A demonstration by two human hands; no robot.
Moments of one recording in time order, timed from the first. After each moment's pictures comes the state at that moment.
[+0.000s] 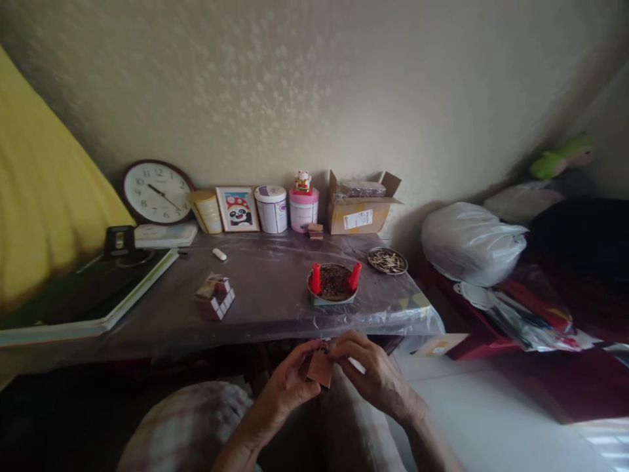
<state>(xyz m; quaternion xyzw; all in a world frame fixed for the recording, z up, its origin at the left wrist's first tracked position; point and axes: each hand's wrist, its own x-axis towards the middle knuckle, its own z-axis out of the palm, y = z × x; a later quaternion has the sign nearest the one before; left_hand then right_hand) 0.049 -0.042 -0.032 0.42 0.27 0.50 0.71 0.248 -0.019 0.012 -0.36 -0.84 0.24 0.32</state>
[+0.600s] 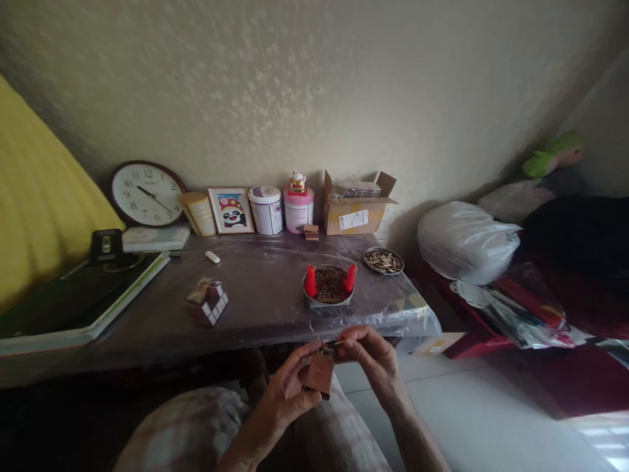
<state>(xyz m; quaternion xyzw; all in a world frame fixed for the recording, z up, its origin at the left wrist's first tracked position) 0.055 -0.044 -0.030 0.42 0.27 0.50 0.71 0.242 -0.013 -0.008 -0.40 -0.51 0.52 0.56</state>
